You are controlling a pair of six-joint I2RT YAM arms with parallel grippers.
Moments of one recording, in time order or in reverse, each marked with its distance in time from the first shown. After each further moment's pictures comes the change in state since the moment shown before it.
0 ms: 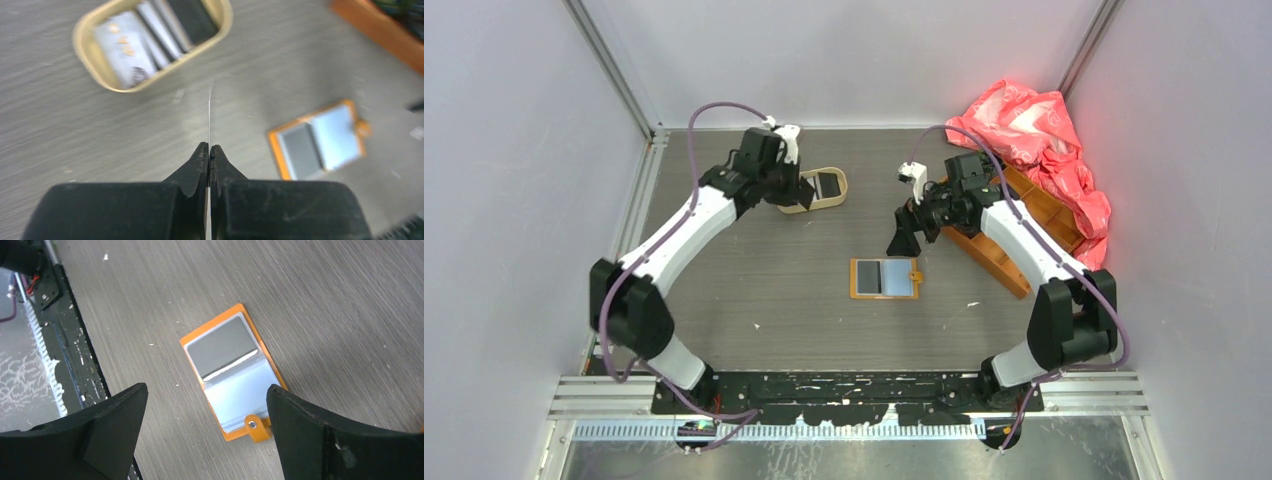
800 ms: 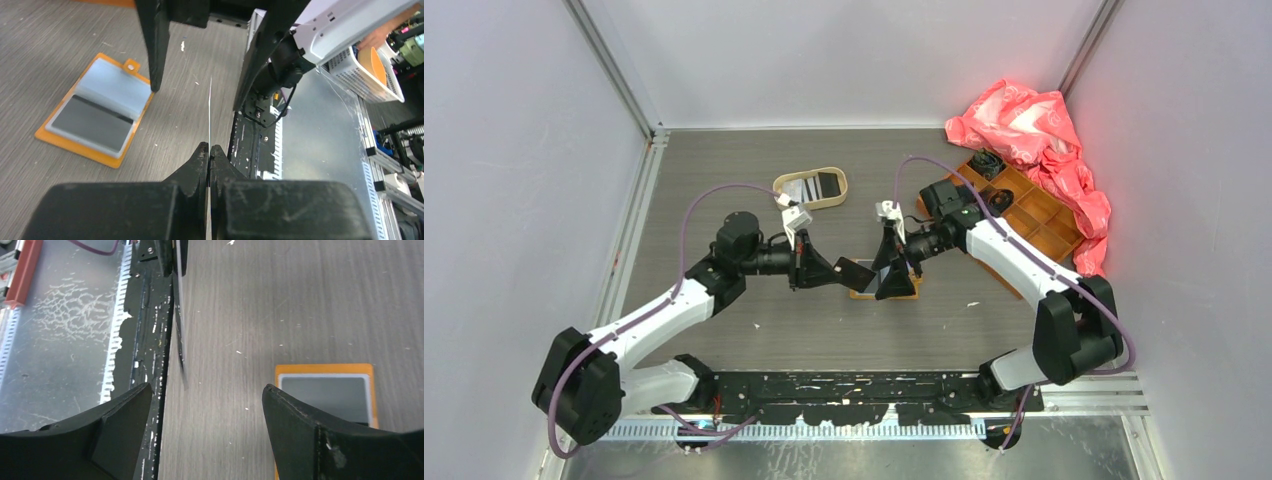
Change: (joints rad) left arm -0.115 -0.515 -0.856 0.851 0.864 -0.183; right arm 0.132 -0.088 -0.143 -0.078 -0.326 -0.341
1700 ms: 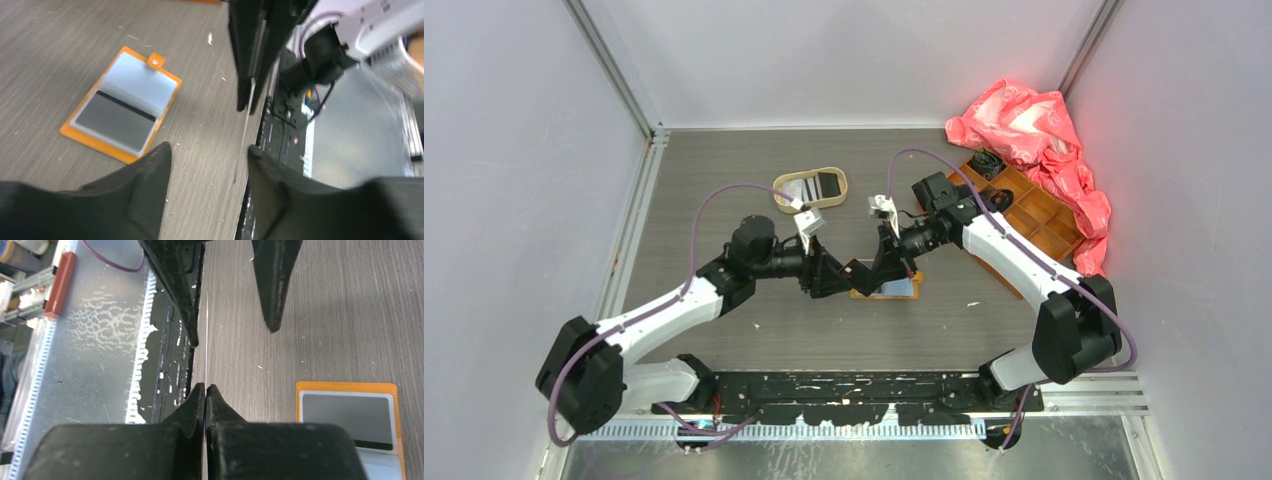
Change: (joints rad) left arm -0.095 0.087 0.077 -0.087 -0.130 0.116; right arm 0.068 0.018 0.076 -0.056 -0.027 0.078
